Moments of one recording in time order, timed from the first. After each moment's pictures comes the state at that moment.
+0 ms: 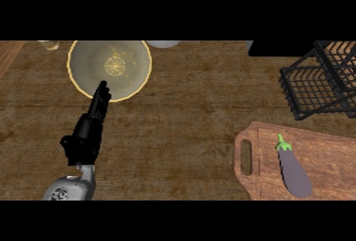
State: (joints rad) left arm -0.12 0.06 -0.11 -1.59 -0.13 0.20 0.06; right arm -0.78 -0.43 -0.39 -1.87 0.91 0.89 0.67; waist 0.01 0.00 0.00
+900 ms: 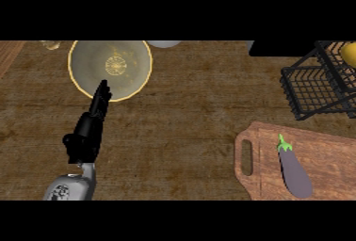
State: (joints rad) left arm -0.14 0.06 -0.09 -1.57 -0.14 0.18 0.04; right arm -0.80 -0.58 -0.44 -1.32 0.94 0.52 0.46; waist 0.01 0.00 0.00
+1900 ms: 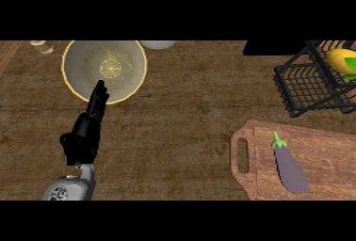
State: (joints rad) left arm -0.13 0.05 -0.08 -1.59 -0.15 0.20 0.07; right arm -0.72 -0.72 -0.95 -1.25 0.60 0.38 0.49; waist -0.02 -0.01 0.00
